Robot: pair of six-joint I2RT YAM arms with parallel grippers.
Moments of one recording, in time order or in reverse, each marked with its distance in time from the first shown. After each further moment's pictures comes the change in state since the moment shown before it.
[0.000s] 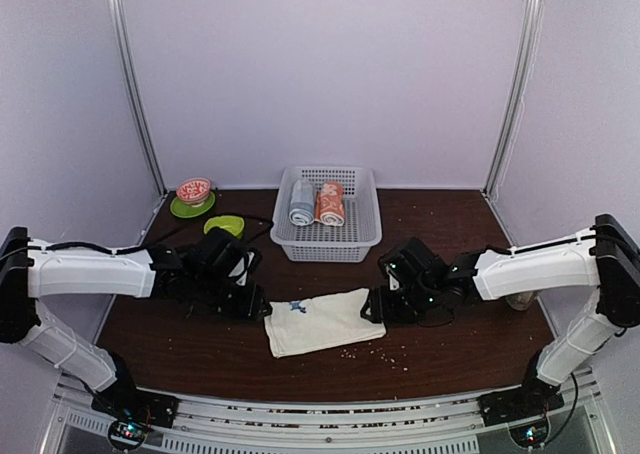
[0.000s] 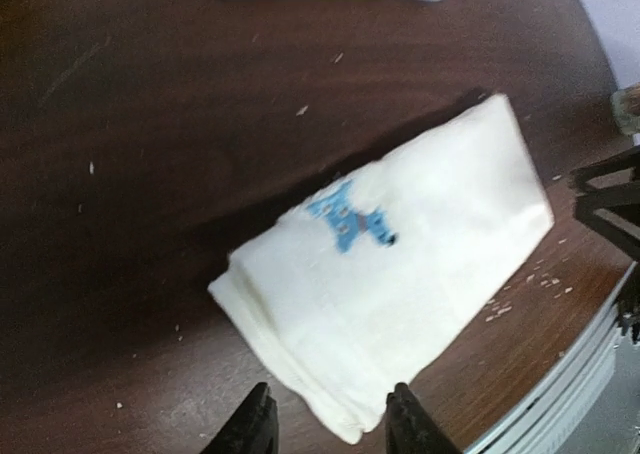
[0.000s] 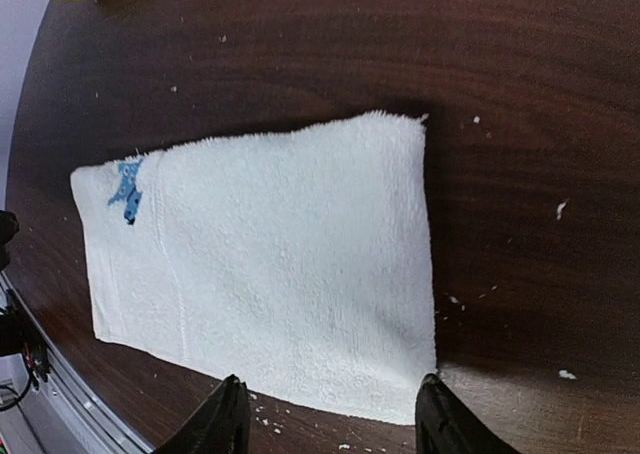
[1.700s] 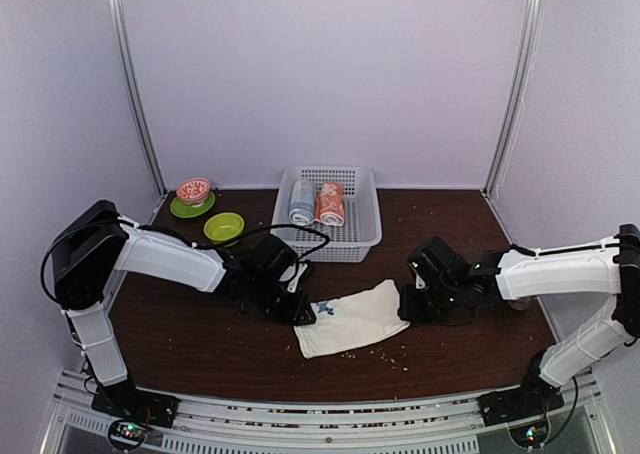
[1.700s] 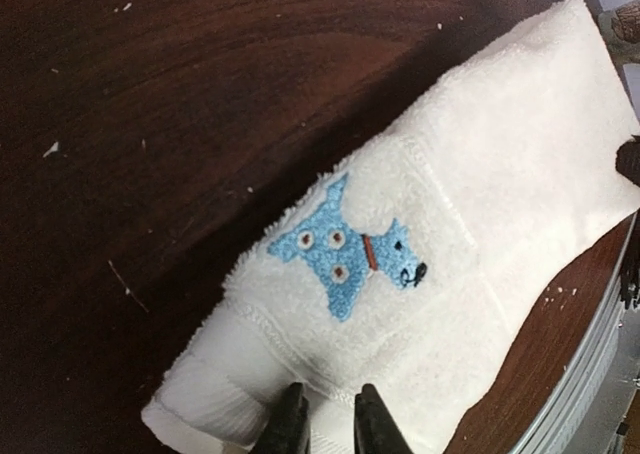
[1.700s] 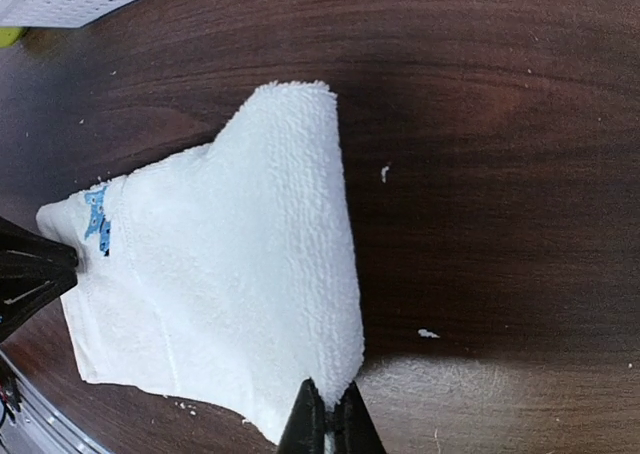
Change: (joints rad) left arm -0.041 0.442 0.206 0.226 0.209 0.085; right arm -0.068 -0.133 -0.098 -0.109 0.069 0.050
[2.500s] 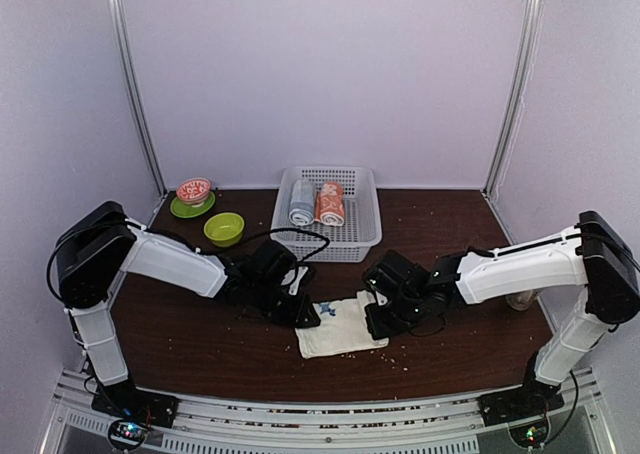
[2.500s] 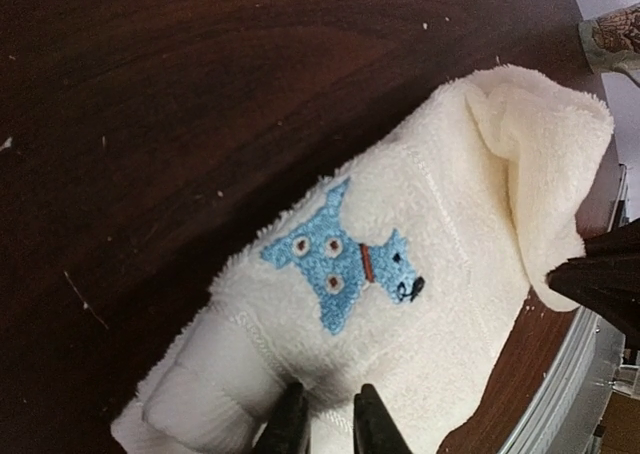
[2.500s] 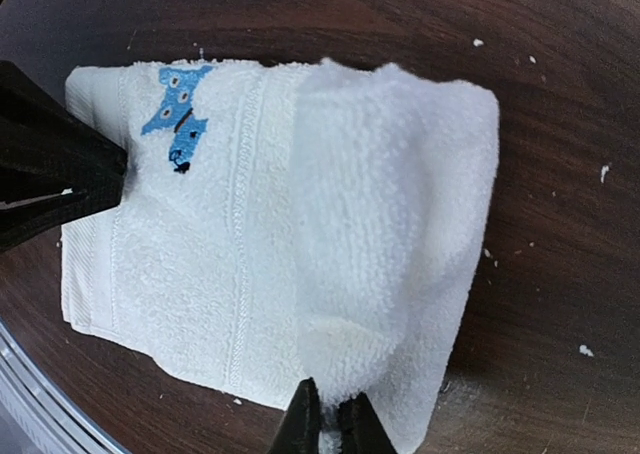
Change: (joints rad) left arm 0.000 0.026 -0.041 0.123 0.059 -0.060; right arm 0.171 0.216 0.189 -0.055 -0.006 -0.163
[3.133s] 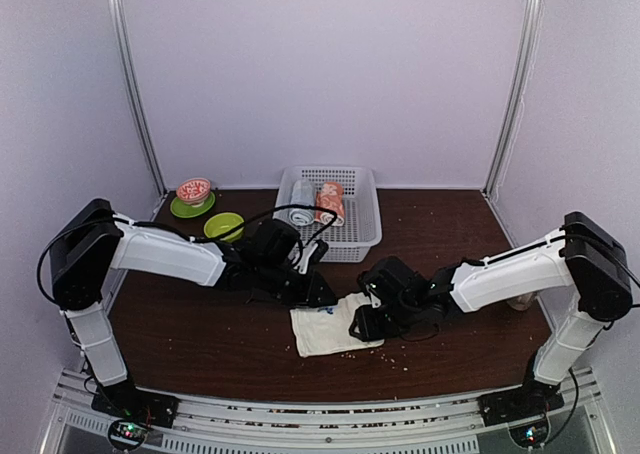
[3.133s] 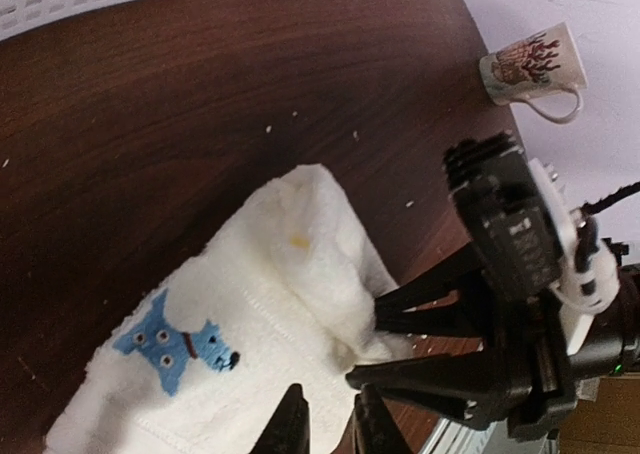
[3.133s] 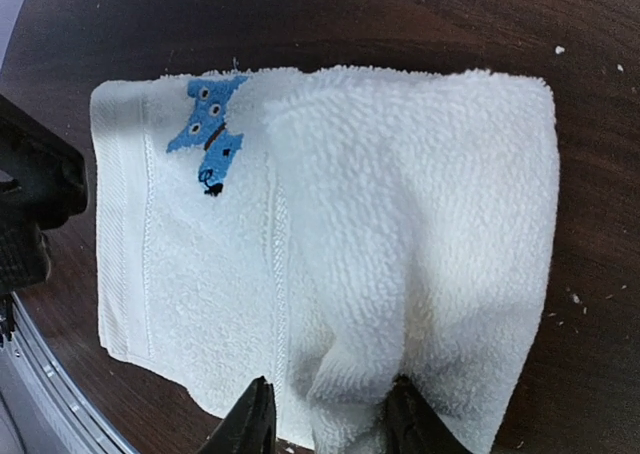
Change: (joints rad) left arm -0.001 -0.040 0.090 0.039 0.075 -0.043; right arm -0.018 0.050 -0.077 0.249 -0.093 0.071
